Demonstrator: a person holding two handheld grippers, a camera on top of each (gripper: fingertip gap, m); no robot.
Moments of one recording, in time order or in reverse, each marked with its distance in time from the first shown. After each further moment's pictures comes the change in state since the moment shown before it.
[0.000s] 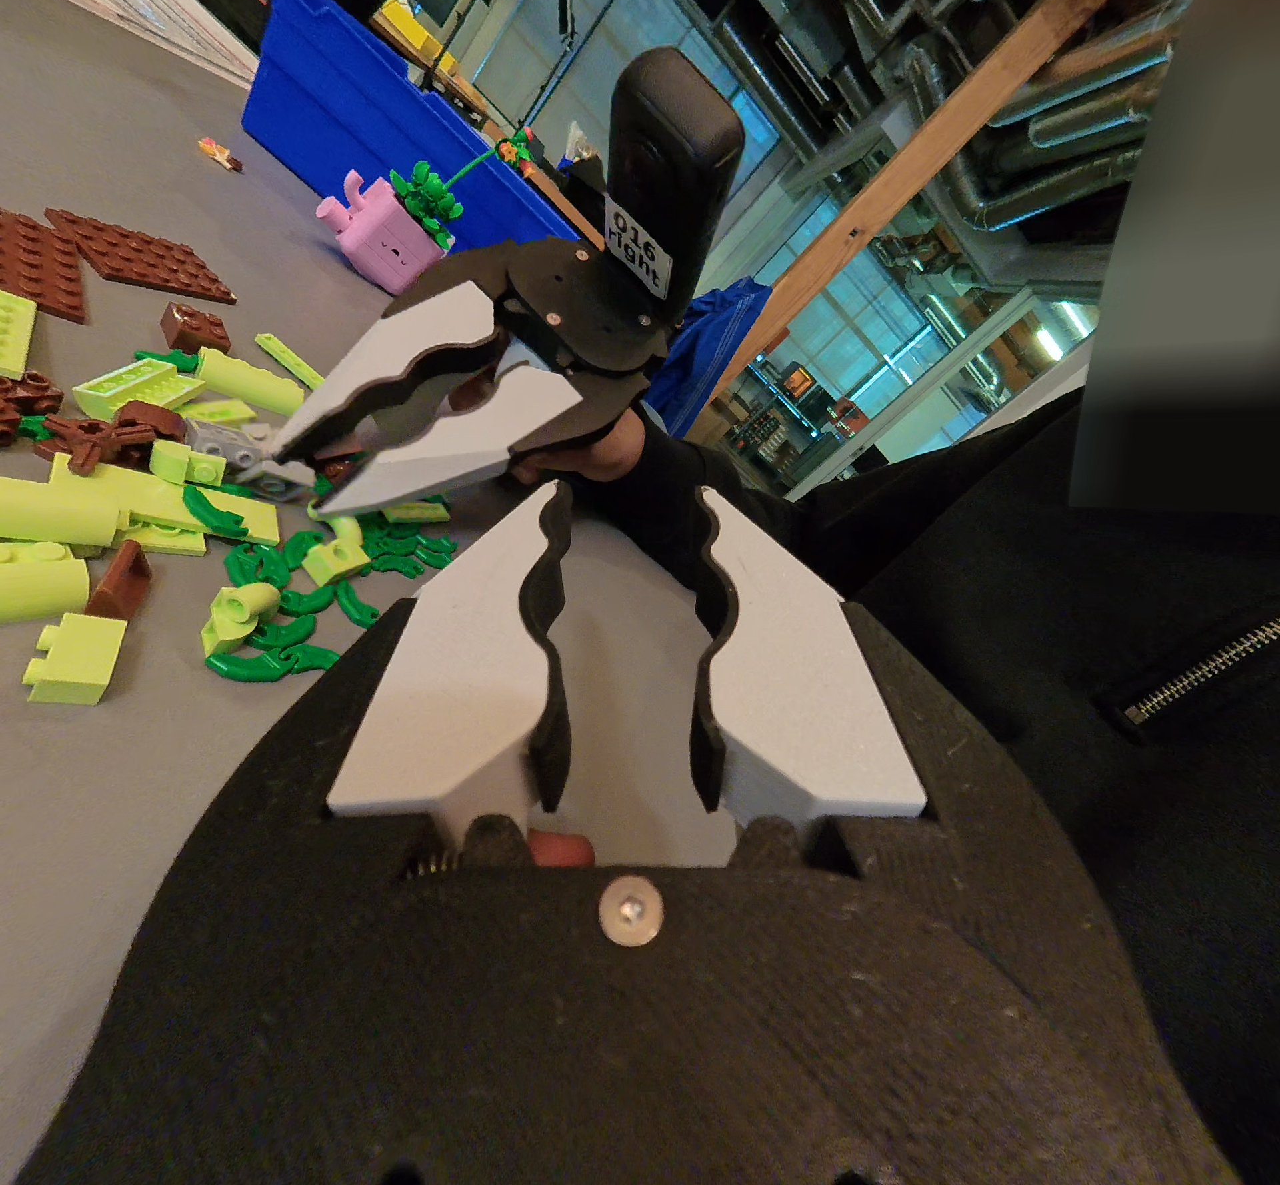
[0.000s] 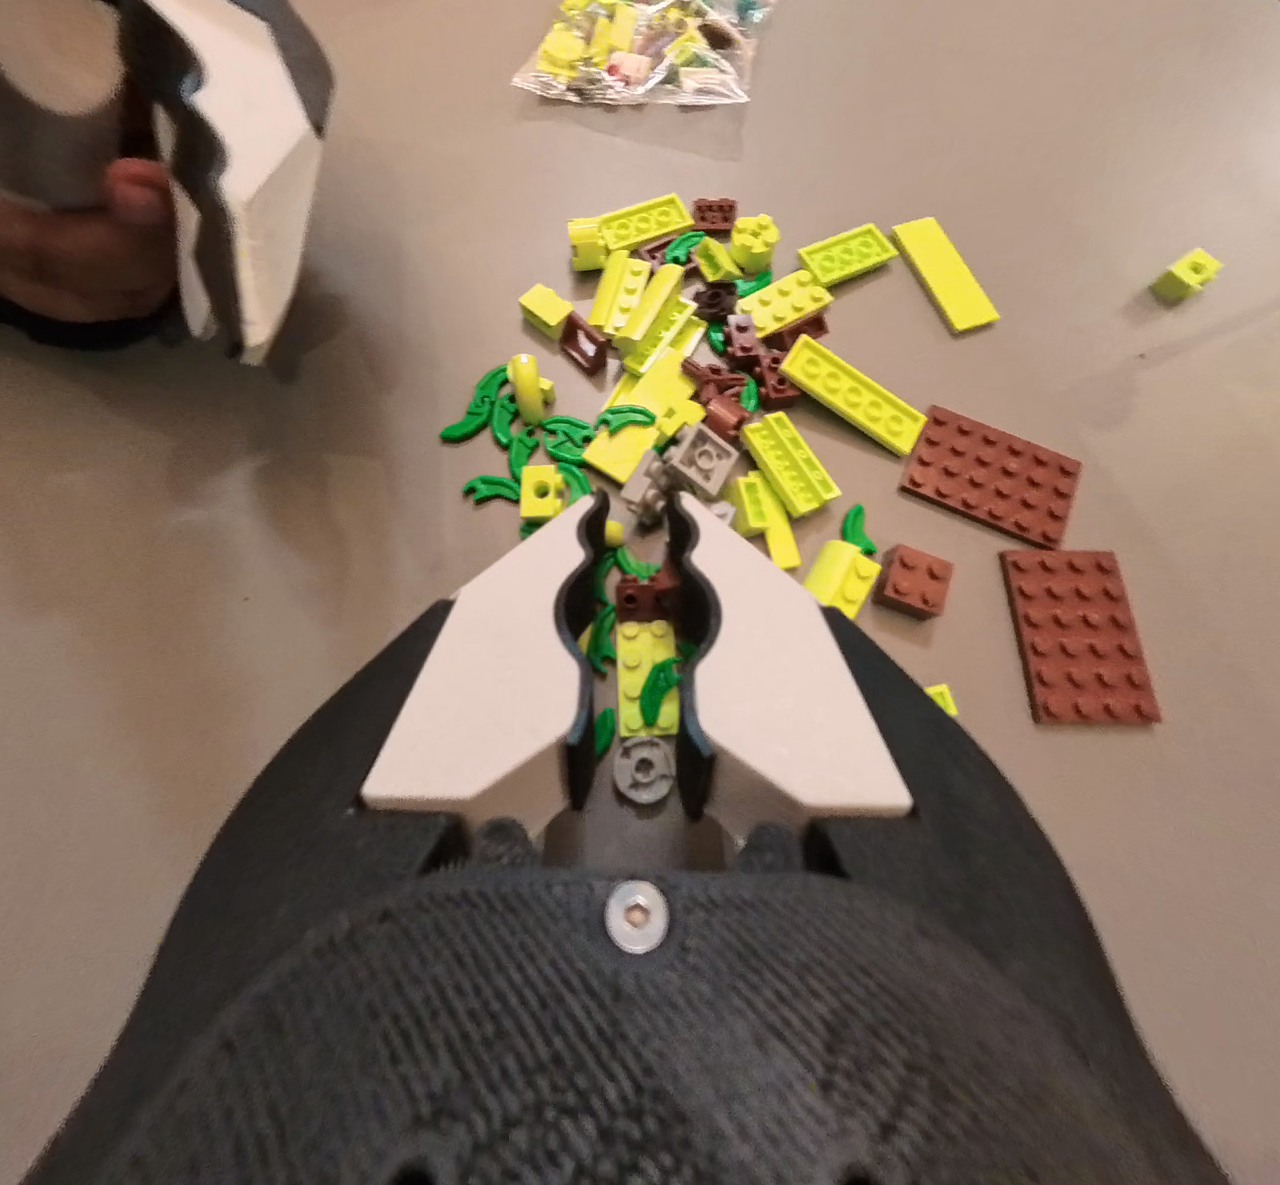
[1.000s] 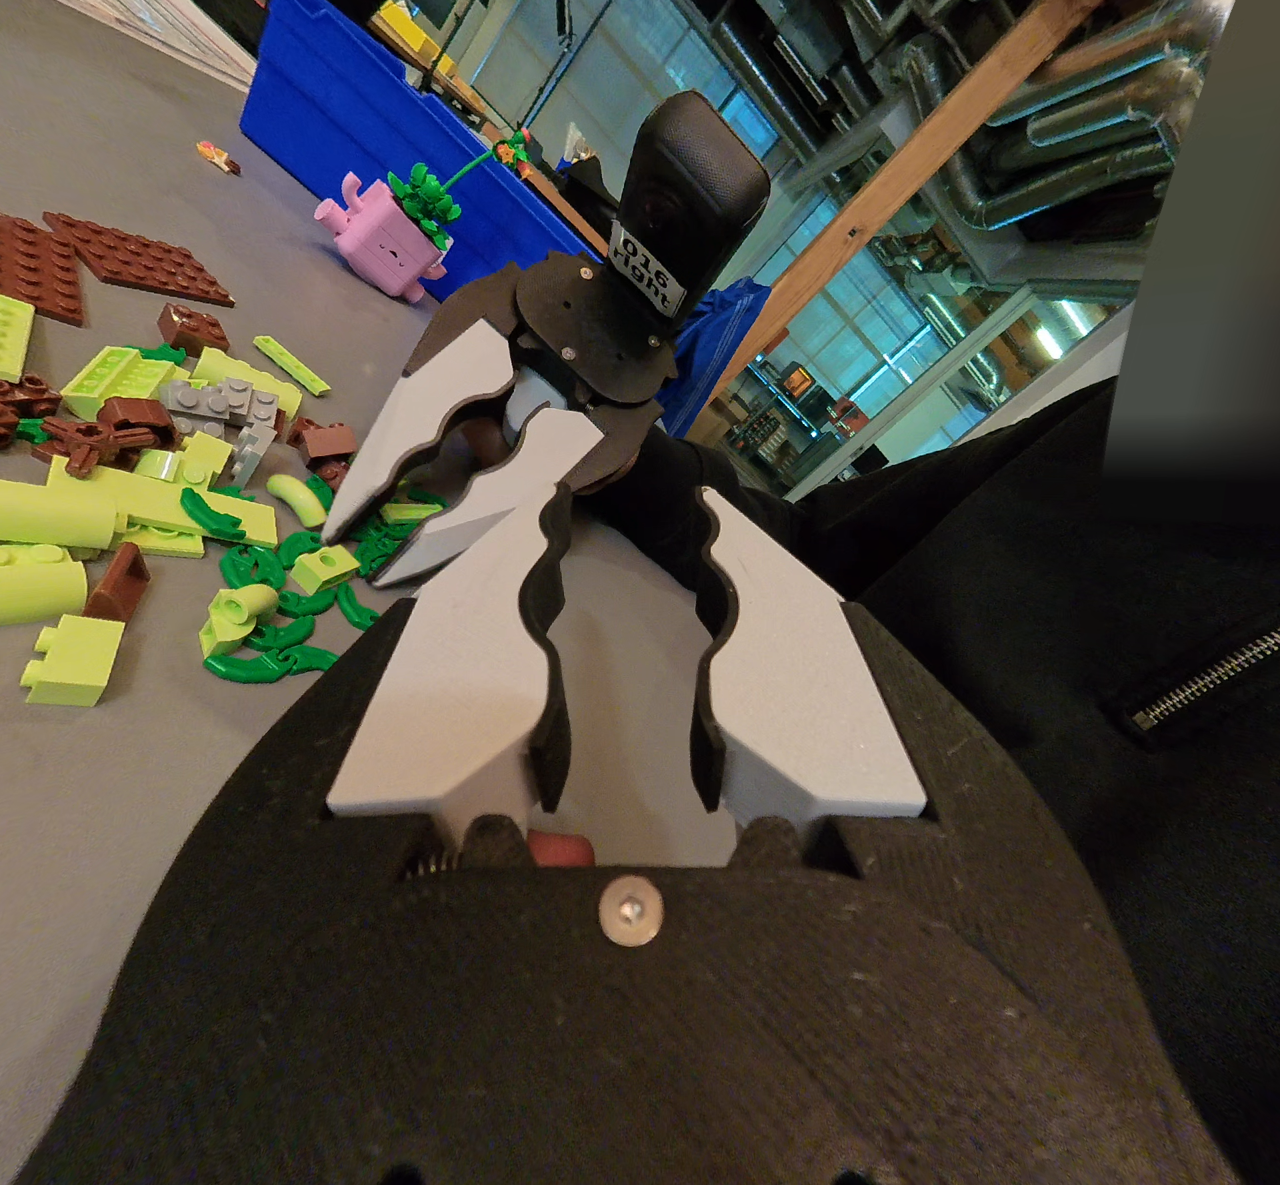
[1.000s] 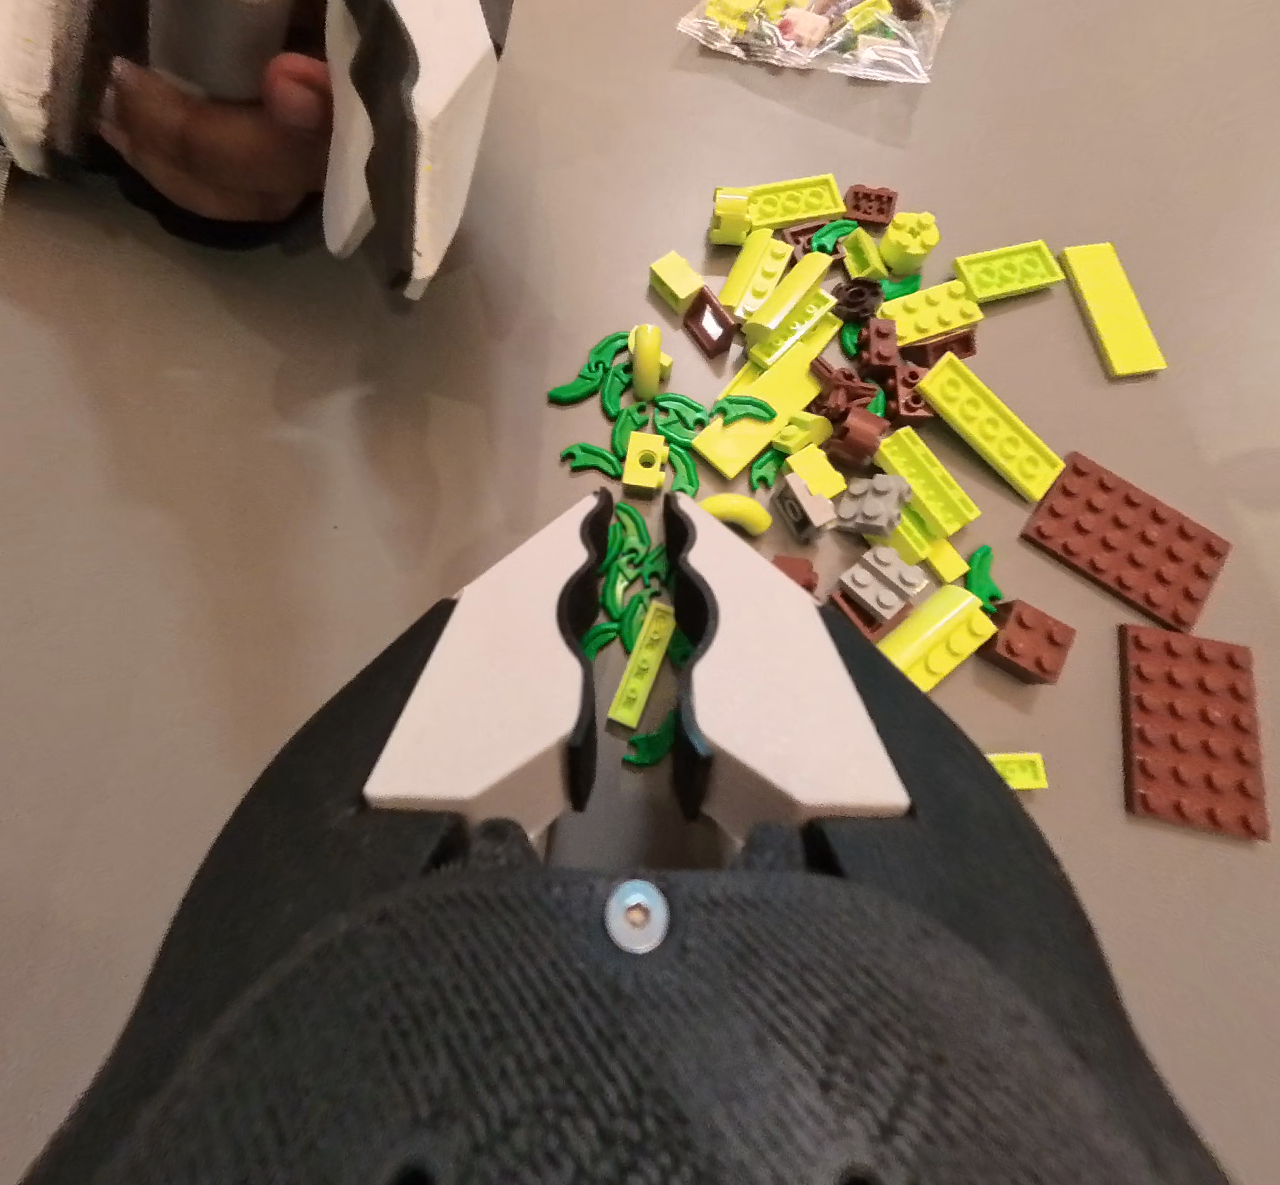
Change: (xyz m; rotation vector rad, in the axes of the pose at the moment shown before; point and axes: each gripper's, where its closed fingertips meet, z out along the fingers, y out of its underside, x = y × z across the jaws) left arm 0.001 0.000 0.000 0.001 0.002 0.004; right arm -0.030 0.008 0.002 -0.049 -0.140 -0.121
